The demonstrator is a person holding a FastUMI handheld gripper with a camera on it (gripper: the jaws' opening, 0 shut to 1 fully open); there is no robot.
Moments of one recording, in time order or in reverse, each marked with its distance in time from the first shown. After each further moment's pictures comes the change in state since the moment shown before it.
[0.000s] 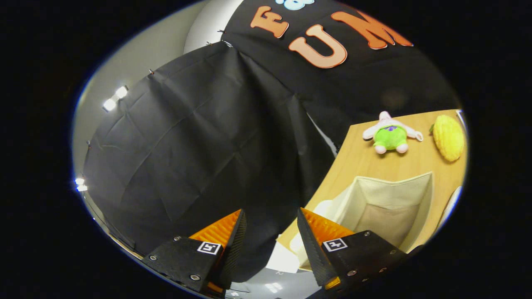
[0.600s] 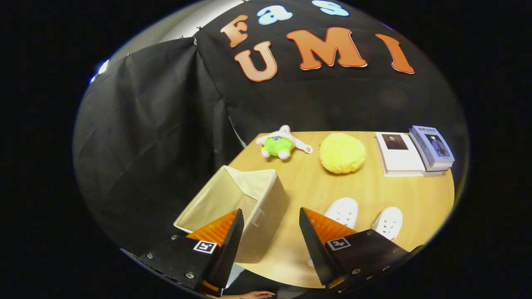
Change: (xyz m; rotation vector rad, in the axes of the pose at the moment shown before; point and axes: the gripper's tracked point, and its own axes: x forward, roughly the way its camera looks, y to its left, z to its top) arm -0.169 -0.218 -0.030 -0.139 0.030 -0.515
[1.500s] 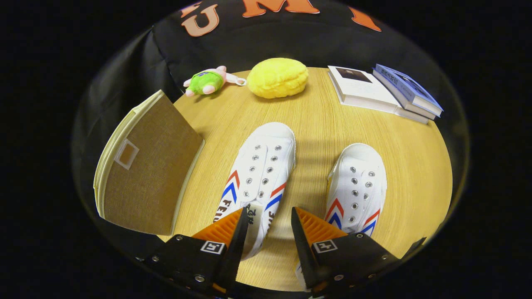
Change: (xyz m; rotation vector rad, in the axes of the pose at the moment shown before) arm 0.062 -0.132 -0.135 0.098 0.331 -0.227
